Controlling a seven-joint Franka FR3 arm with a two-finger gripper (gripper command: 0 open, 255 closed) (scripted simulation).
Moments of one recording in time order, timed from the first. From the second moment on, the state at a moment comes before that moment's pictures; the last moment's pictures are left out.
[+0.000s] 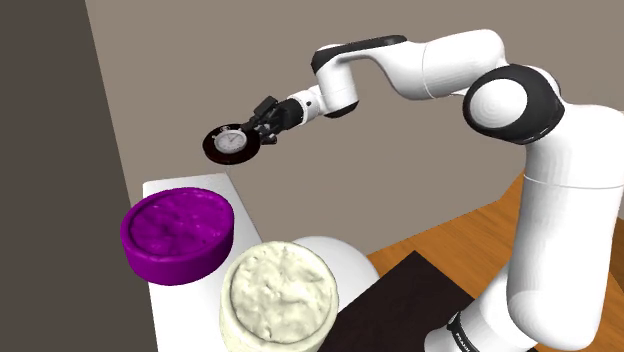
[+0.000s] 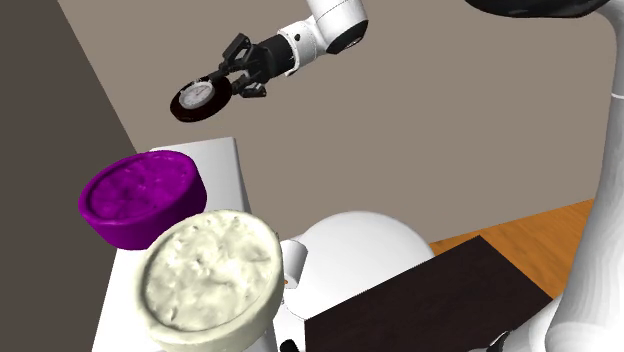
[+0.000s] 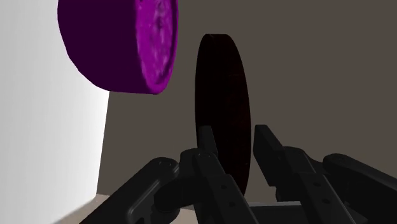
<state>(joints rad) 0.07 0.45 -0.06 -1.65 1.32 1.53 -0.61</state>
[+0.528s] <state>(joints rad) 0.15 0.31 -0.01 -1.82 1.37 1.65 -0.61</state>
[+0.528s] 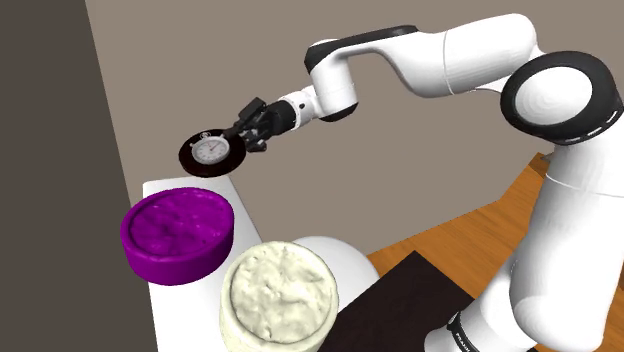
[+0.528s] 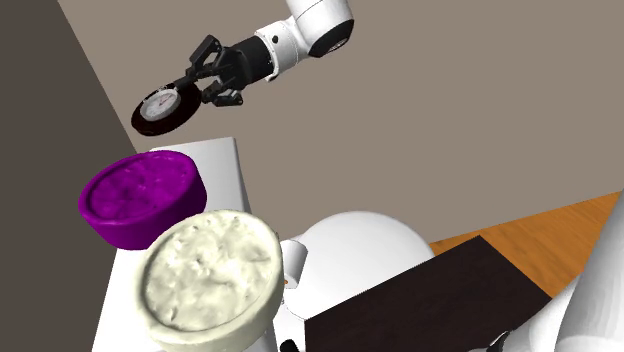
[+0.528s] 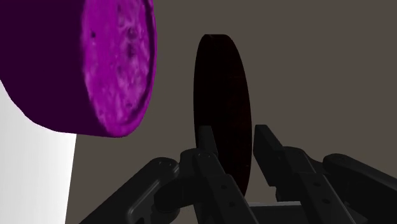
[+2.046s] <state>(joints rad) 0.26 0.30 0.07 -2.02 1.48 1.83 -0.77</state>
